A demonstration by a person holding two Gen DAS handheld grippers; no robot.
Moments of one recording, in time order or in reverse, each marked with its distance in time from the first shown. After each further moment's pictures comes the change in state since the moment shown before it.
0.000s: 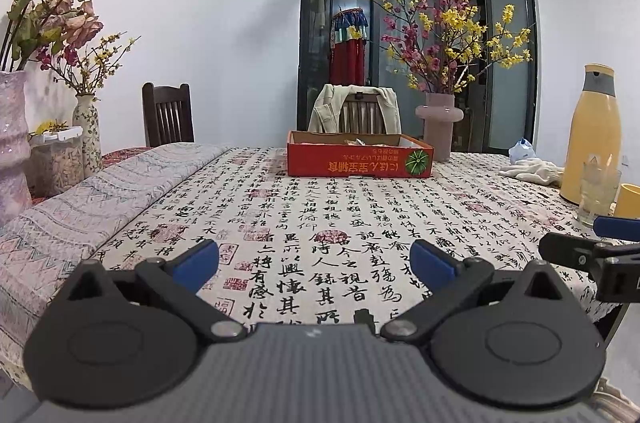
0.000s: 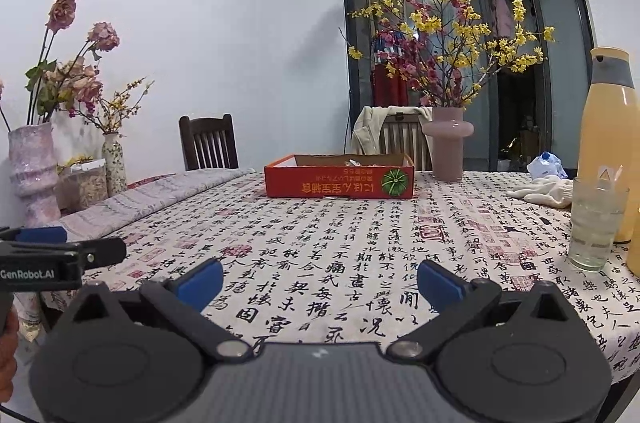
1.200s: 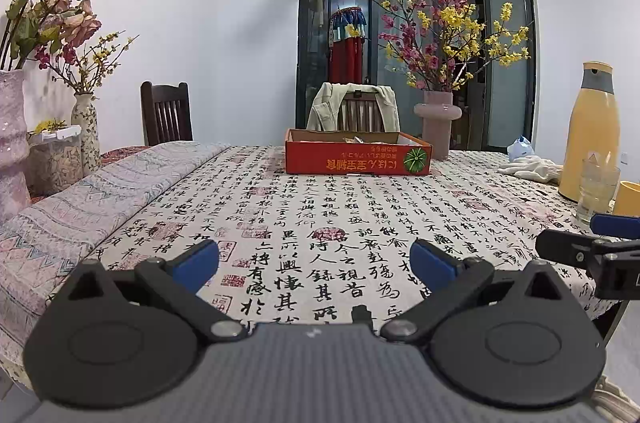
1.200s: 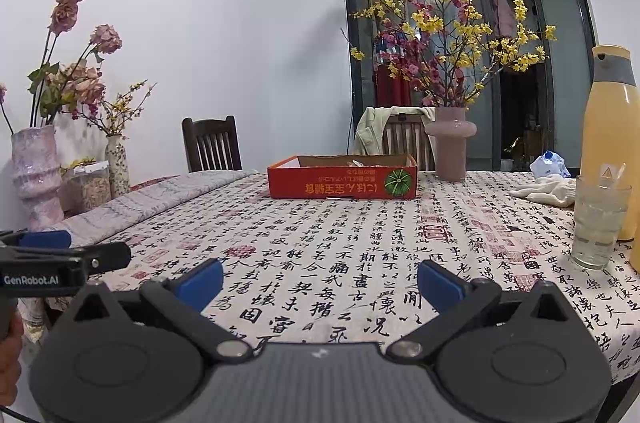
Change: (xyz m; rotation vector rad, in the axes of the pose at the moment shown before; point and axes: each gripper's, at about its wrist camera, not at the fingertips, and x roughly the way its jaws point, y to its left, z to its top) left arm 0.000 -0.002 -0.003 0.002 0.004 -0.001; right arm 0.000 0.001 0.000 0.006 -0.003 0.010
